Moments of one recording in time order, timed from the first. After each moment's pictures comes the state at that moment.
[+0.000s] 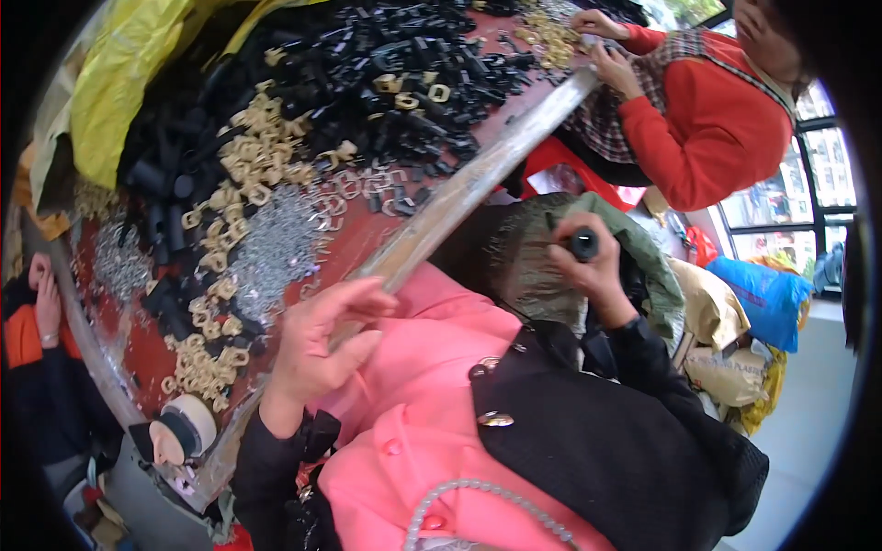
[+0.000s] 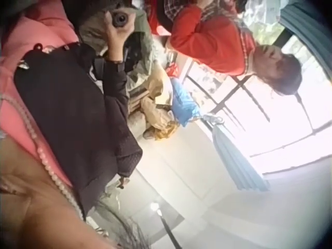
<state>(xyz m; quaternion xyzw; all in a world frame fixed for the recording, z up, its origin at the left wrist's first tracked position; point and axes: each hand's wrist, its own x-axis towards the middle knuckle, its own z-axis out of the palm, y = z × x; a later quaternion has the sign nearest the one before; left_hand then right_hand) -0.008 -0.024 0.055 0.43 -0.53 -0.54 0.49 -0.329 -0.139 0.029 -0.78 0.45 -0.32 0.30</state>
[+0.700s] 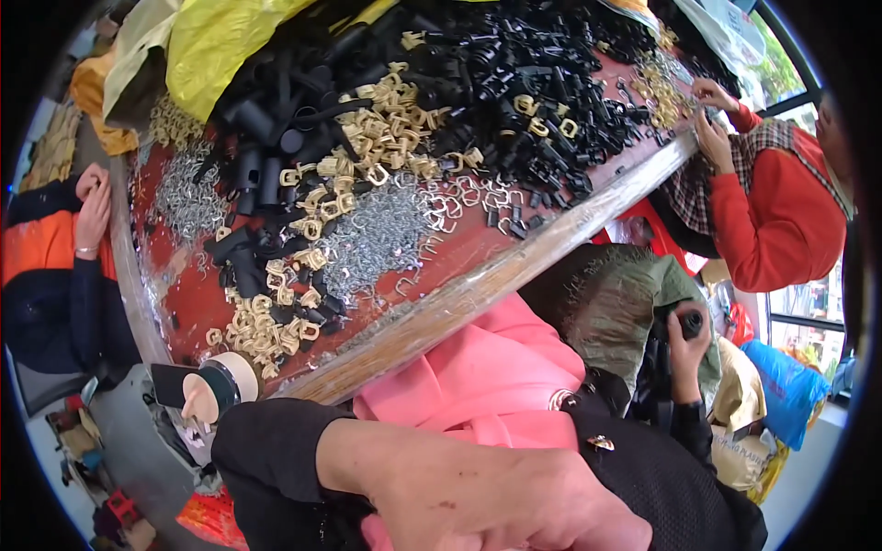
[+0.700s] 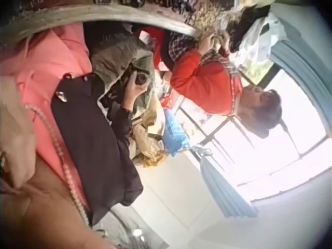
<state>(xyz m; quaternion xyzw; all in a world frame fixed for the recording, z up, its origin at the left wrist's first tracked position) -0.020 -0.047 0.168 -0.17 -0.40 -0.83 0.35 -0.386 -0.127 0.029 -0.75 0.54 -0.32 0.20</state>
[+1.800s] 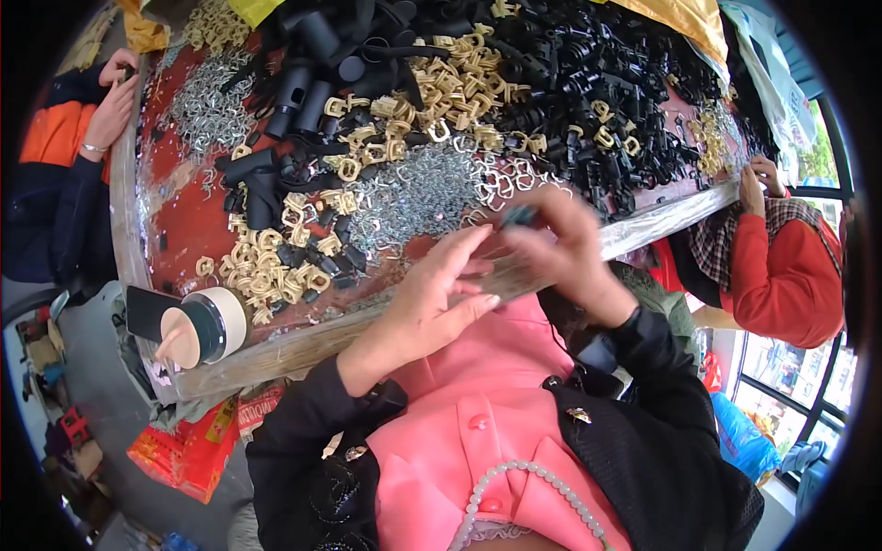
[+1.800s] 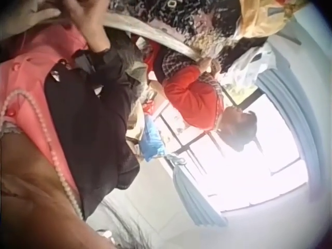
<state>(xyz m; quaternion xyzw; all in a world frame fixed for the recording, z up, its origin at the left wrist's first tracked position) 0.007 -0.006 0.014 0.51 -0.33 -0.51 0.61 -0.110 -0.157 0.027 -0.86 0.21 -0.19 0.42</state>
